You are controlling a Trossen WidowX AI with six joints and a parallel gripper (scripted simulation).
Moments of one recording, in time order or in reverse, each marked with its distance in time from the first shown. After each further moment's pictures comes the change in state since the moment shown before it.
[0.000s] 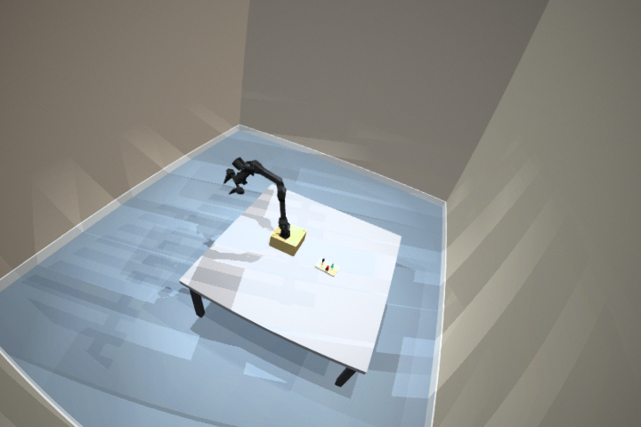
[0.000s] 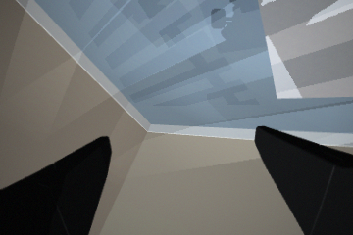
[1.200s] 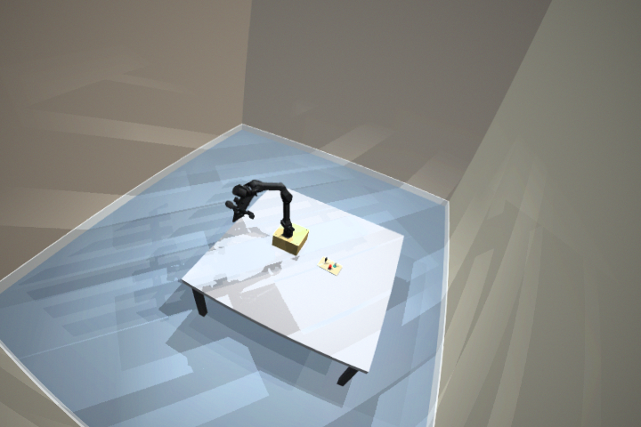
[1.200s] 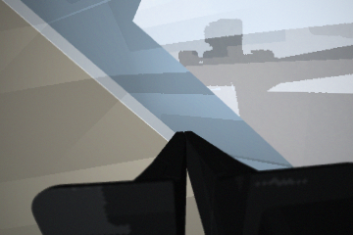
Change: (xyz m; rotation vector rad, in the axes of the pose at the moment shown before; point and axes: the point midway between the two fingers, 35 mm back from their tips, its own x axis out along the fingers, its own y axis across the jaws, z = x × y) arm 0.012 -0.232 -0.107 -0.868 0.283 -0.368
